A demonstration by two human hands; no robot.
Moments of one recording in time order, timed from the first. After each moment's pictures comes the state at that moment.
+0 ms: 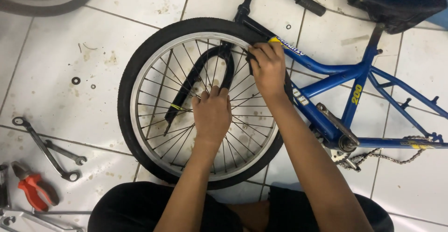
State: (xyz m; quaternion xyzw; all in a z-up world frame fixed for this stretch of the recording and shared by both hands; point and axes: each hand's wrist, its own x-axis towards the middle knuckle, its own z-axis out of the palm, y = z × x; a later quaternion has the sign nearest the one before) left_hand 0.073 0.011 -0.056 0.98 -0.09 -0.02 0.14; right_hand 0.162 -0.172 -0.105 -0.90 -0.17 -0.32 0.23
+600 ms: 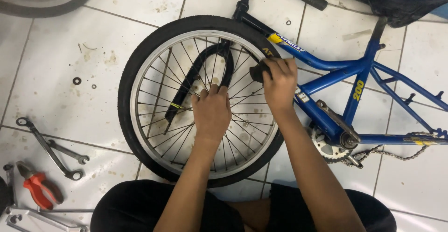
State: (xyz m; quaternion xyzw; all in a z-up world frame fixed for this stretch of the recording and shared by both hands) left_hand 0.075 0.009 -0.049 0.98 -0.09 -0.05 0.14; right_hand 0.113 -0.188 -0.095 -0.93 -0.08 -0.31 0.16
